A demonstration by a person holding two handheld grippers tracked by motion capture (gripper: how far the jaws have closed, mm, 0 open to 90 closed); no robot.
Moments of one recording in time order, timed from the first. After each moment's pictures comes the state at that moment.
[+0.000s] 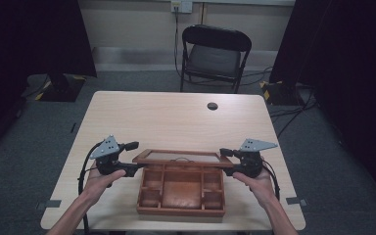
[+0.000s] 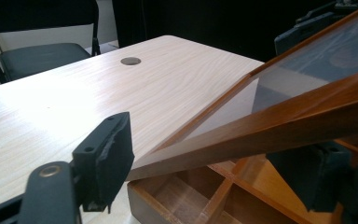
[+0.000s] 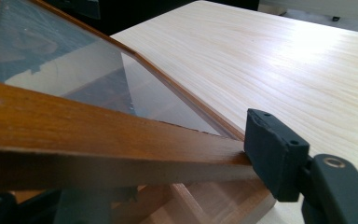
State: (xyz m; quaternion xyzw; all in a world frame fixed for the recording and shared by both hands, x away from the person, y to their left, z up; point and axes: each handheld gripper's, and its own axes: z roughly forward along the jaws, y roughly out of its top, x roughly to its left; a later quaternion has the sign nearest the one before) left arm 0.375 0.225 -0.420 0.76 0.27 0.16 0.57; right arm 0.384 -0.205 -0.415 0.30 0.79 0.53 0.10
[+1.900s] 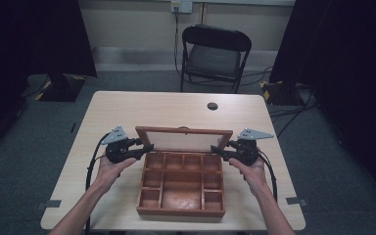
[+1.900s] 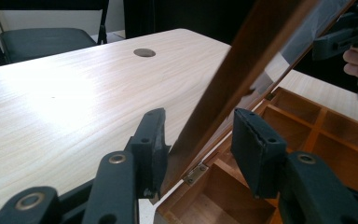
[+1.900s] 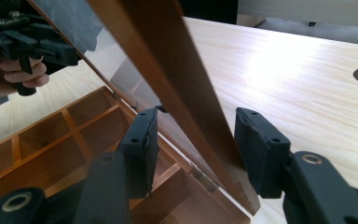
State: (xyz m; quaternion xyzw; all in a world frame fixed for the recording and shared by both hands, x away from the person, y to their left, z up) left arm 0.420 0.215 -0.438 0.76 0.30 0.14 0.56; right arm 0.421 -0.202 -0.422 0.34 0.76 0.54 0.11
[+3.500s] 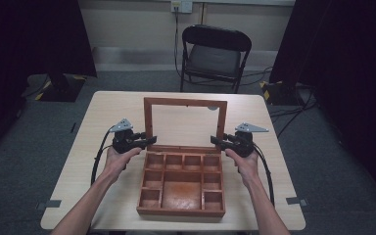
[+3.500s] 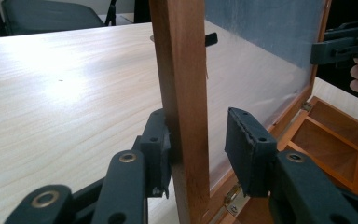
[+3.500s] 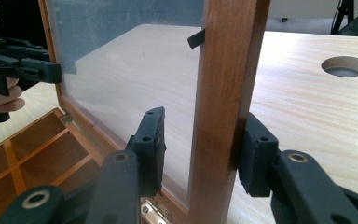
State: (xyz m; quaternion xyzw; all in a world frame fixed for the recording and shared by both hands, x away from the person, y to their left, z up) left arm 0.460 0.208 -0.452 0.75 0.35 0.11 0.55; right arm 0.456 -0.199 -0.443 0.39 0.73 0.54 0.13
